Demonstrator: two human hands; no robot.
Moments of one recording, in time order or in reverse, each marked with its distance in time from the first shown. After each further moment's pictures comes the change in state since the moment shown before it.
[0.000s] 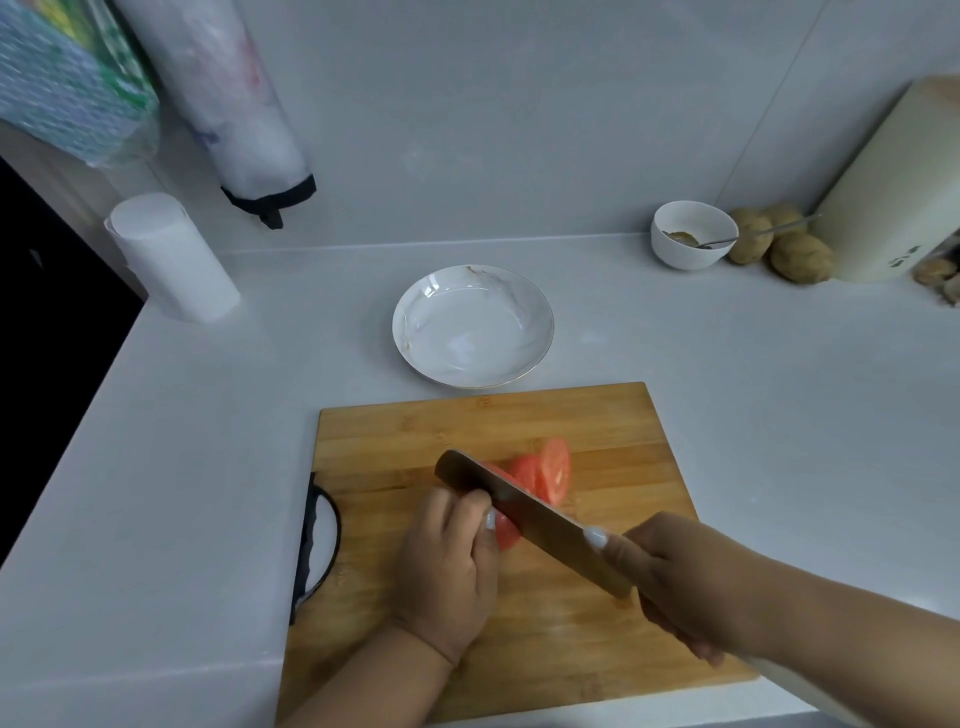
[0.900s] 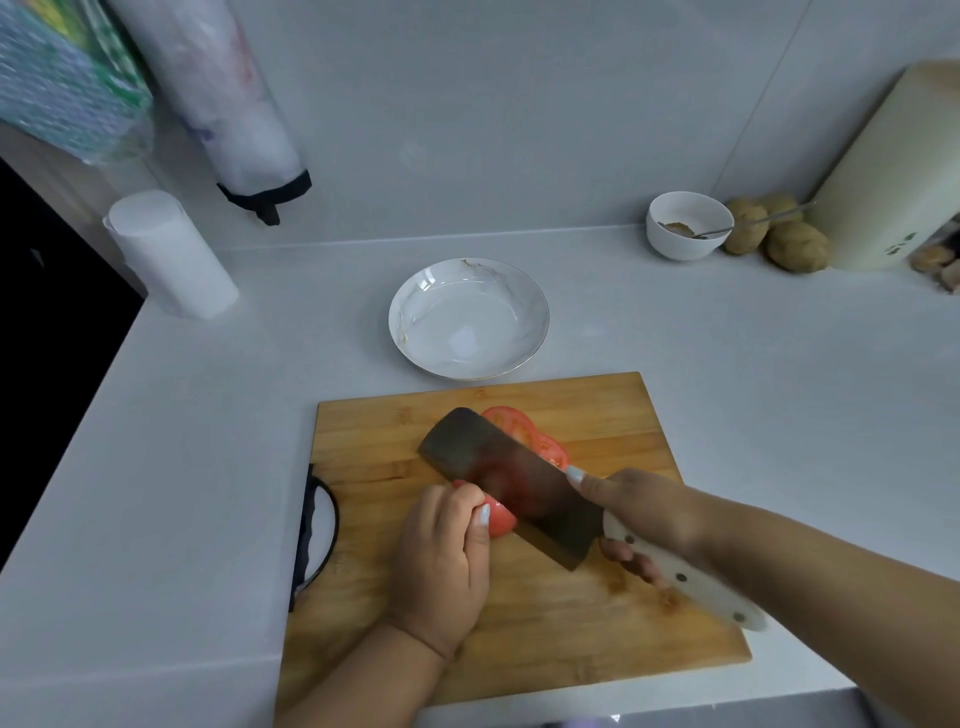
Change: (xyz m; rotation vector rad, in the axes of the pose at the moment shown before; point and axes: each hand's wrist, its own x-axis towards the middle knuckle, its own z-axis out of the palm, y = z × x) left_hand -0.008 0.004 -0.001 0.028 -0.001 -0.018; right_hand 0.047 0.011 -0.012 0.301 -0.078 0.049
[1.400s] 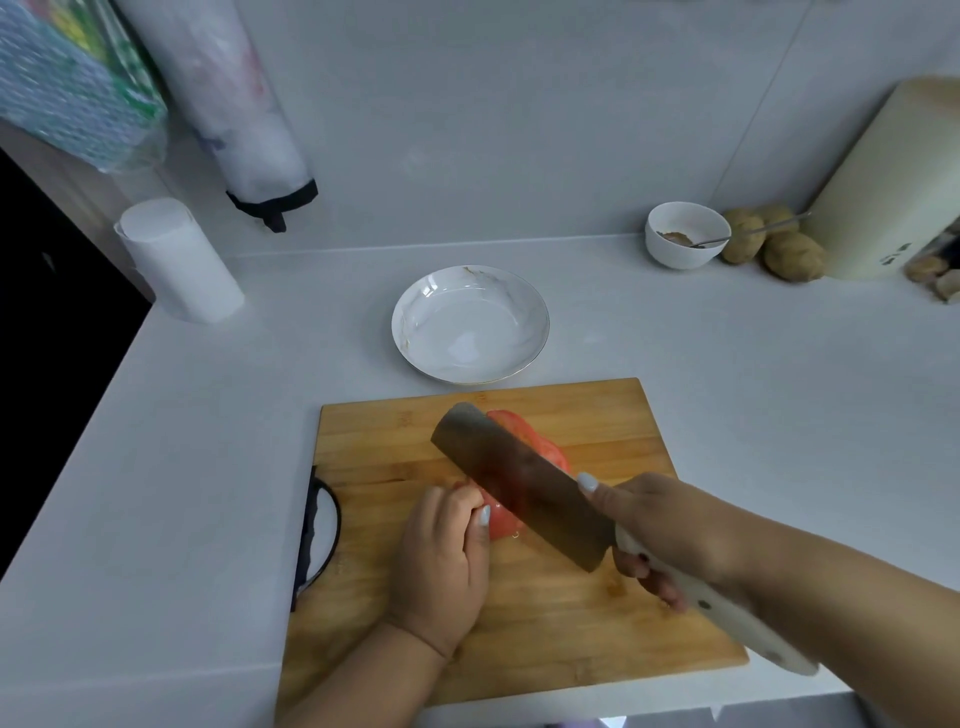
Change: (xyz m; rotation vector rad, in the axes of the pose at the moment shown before) left_hand 0.001 -0.001 0.000 -0.020 -0.014 -0.020; right_hand -0.032 -0.005 0.007 -0.083 0.093 -0.051
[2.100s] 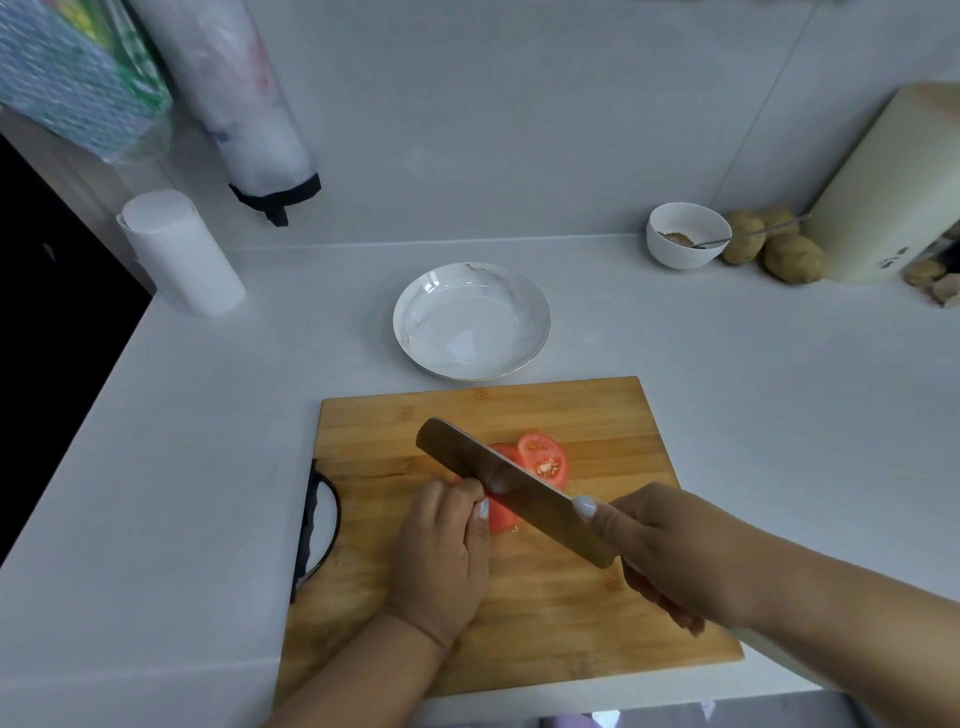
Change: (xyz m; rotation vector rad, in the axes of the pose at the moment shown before) left_hand 0.001 -0.001 0.000 -0.021 0.011 0.011; right_hand -0.034 -0.015 0.012 -0.197 0.053 -0.111
